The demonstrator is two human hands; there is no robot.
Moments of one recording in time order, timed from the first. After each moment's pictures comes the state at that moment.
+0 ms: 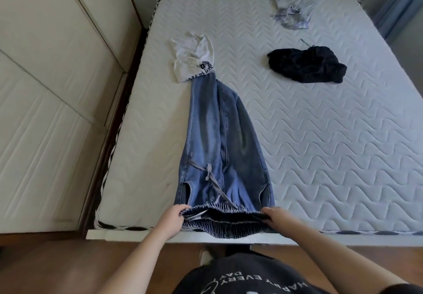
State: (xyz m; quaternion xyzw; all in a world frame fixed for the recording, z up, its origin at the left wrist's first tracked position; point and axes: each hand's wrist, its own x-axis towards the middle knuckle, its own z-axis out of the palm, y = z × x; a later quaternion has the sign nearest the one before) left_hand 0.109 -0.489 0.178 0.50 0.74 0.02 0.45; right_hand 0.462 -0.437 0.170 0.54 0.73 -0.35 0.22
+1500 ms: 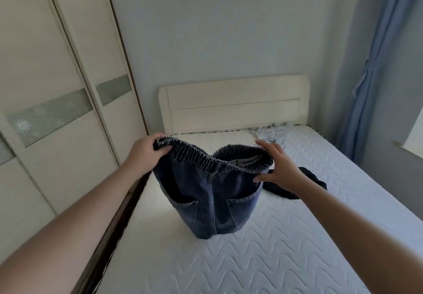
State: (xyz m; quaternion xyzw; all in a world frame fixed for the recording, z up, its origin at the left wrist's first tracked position) left_hand 0.100 -0.215 0.604 0.67 0.62 0.39 0.07; right_hand 0.480 -0.183 0.532 0.48 0.79 -0.18 -0.34
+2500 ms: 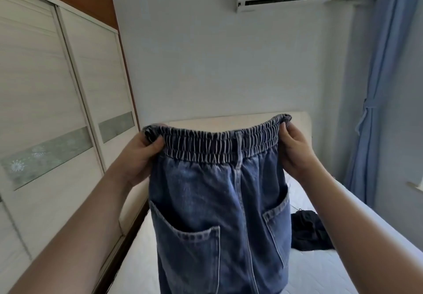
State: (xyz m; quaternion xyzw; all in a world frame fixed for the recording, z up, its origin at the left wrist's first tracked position) left_hand 0.151 -0.189 0.724 0.61 0.25 0.60 0.45; right_hand 0.486 -0.111 0.690 0.11 0.51 -0.54 -0.66
